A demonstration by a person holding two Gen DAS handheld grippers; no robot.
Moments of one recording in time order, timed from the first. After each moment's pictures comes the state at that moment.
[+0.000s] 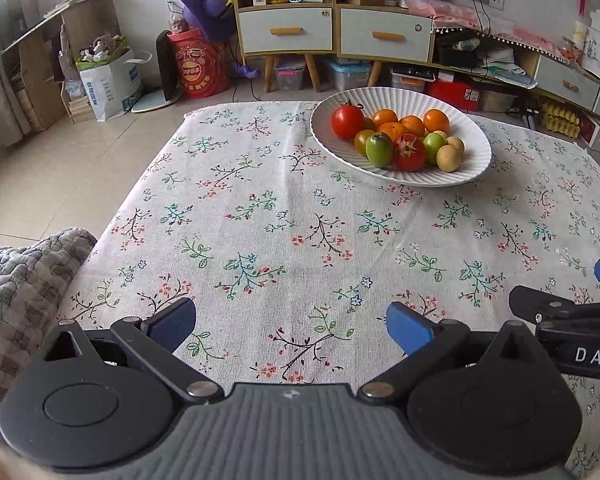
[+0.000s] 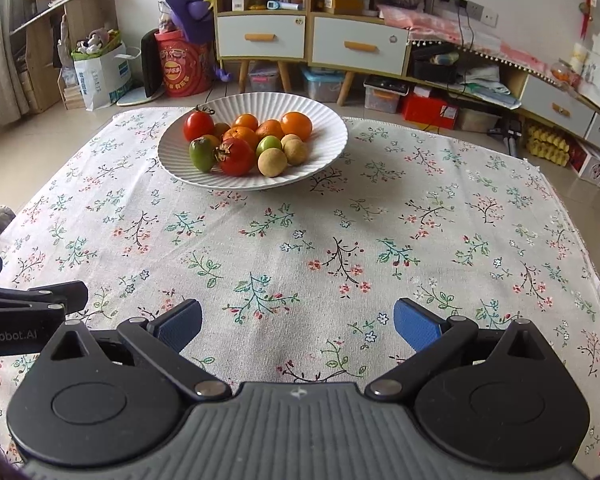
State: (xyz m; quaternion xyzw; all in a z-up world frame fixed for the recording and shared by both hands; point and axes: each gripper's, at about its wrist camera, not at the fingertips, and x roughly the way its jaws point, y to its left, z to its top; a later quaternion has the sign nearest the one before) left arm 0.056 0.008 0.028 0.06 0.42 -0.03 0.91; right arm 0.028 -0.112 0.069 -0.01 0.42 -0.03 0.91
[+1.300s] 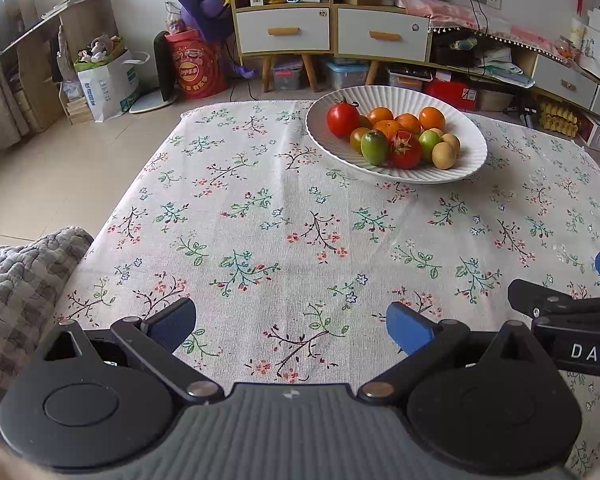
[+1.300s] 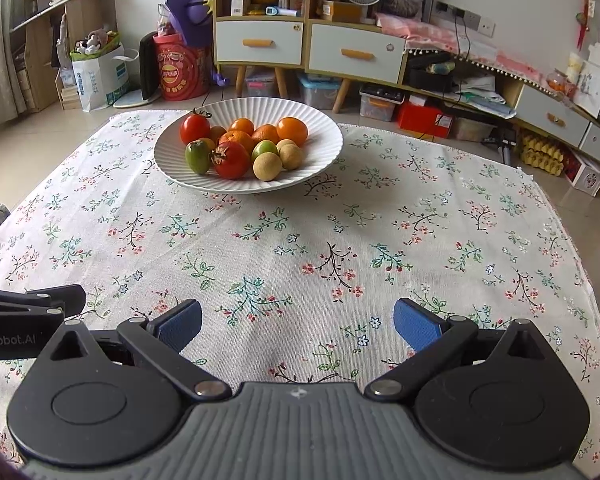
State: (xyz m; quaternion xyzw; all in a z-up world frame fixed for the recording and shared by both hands) left arm 0.054 0.006 0.026 0.06 0.42 -0.03 0.91; right arm 0.026 -0.108 0.069 -0.02 0.41 -0.04 0.91
